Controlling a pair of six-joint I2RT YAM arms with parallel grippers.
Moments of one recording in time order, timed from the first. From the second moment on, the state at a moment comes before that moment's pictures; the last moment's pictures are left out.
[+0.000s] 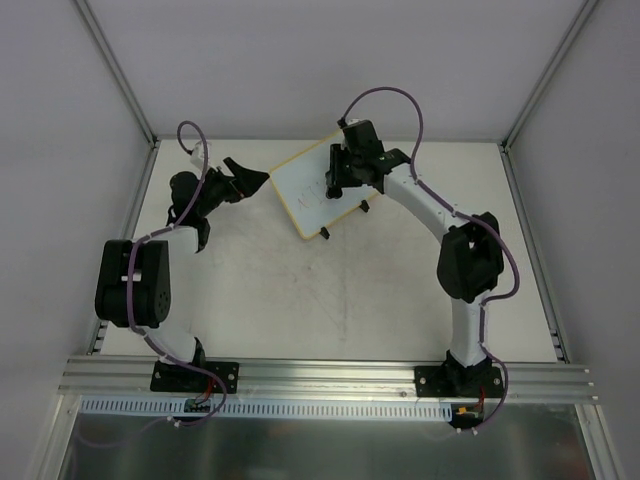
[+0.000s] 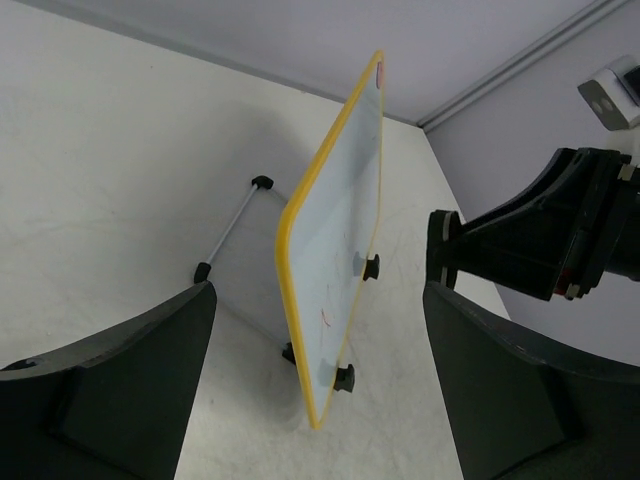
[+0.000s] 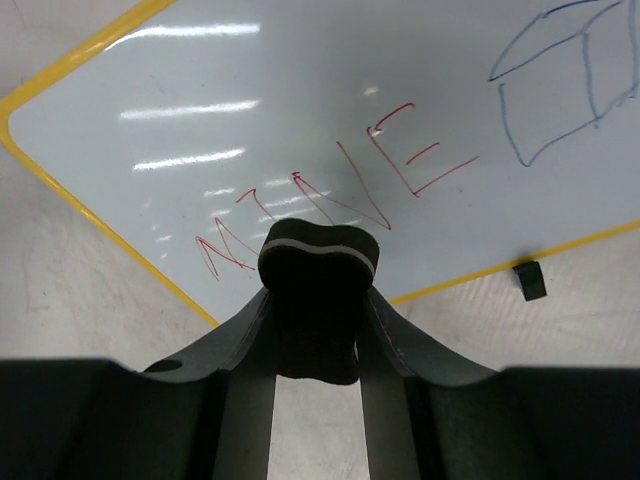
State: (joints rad) left arm -0.02 1.63 0.78 0.79 0.58 -0.74; right arm 0.55 2.01 1.81 -0.54 -0.01 0.37
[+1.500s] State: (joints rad) left arm -0.05 1.93 1.03 0.83 0.73 -0.75; right arm 0.71 2.13 1.75 -0.30 -0.03 0.10
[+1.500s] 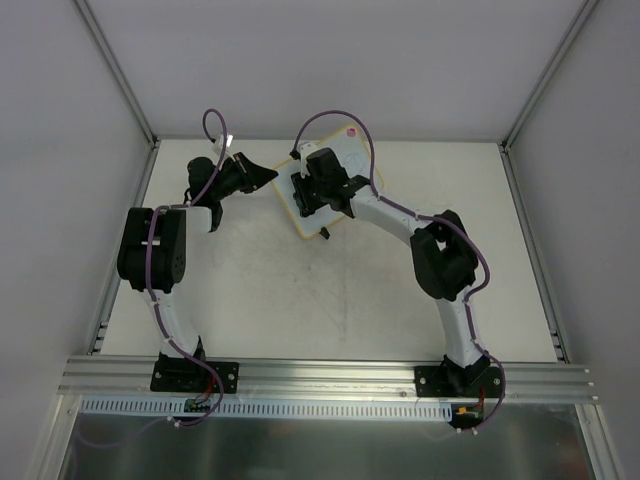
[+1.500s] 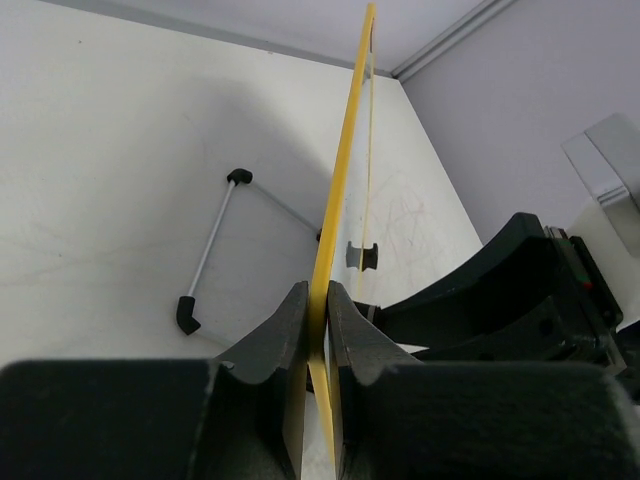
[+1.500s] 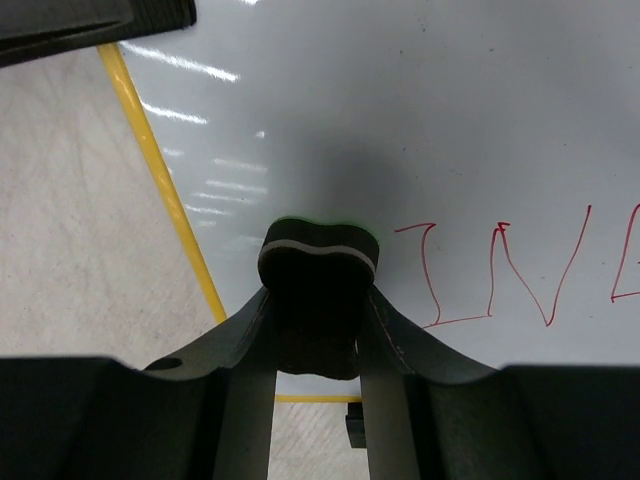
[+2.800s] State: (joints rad) left arm -0.05 1.94 1.03 0.86 0.74 -0.74; right arm 0.72 2.04 1.45 0.01 -0.01 0.17
